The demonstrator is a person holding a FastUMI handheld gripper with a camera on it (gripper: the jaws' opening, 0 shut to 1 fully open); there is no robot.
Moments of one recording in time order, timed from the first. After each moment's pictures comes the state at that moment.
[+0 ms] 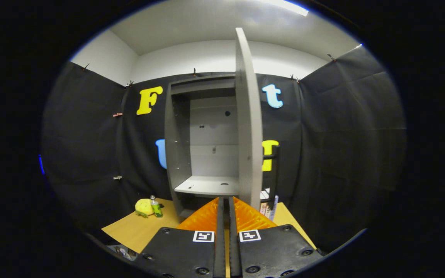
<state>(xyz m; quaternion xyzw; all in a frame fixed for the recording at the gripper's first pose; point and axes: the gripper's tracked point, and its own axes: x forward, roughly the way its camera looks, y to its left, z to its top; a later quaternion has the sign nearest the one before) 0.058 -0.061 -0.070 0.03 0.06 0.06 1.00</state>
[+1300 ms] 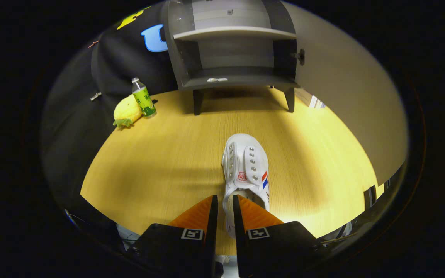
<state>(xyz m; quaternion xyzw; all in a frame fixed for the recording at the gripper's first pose) -0.013 -0.005 -0.317 0.04 0.45 0.00 0.89</state>
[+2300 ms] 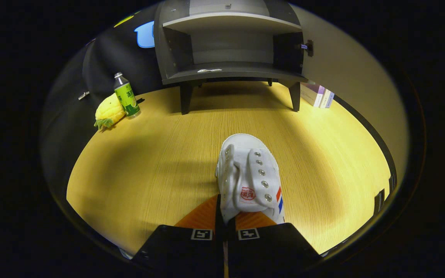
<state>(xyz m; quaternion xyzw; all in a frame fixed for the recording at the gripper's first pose) 0.035 -0.008 -0.358 0.03 0.42 -0.02 0.91</state>
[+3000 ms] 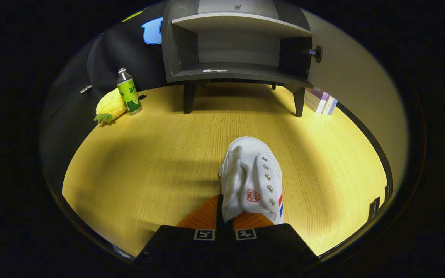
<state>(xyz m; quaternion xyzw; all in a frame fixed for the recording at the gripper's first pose) 0.051 -0.006 -0.349 0.00 0.41 -0.01 0.91</state>
